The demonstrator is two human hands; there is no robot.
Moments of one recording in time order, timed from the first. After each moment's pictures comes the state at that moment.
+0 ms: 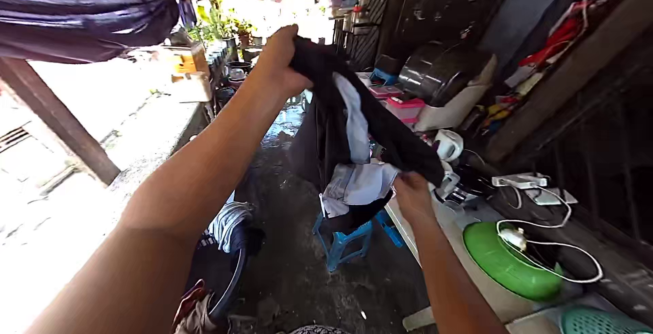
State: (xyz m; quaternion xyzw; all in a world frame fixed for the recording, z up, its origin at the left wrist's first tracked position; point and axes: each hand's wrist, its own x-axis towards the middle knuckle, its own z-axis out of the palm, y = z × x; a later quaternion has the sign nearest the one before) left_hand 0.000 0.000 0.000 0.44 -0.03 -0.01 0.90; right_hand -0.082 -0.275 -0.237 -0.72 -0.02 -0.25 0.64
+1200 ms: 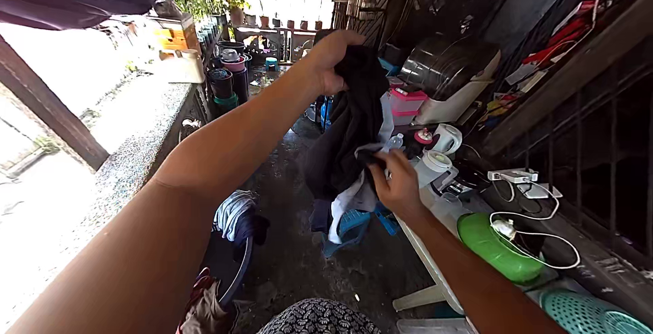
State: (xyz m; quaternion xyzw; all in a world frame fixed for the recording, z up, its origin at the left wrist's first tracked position) left_hand 0.050 0.011 -0.036 0.54 -0.13 -0.17 0.82; right_hand -0.074 -0.200 -0.229 -0.86 -0.24 -0.40 0.23
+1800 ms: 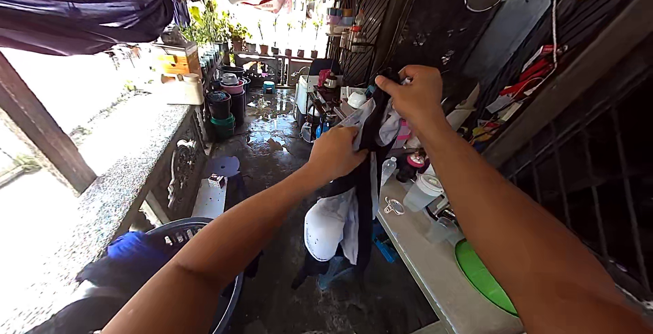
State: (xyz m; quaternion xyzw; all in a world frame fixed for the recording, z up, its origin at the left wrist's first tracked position) left_hand 0.004 -0.008 -0.120 0.89 -0.25 0.18 0.32; right_hand 0.029 -0.185 -0.019 -0.87 -0.08 -0.37 0.30
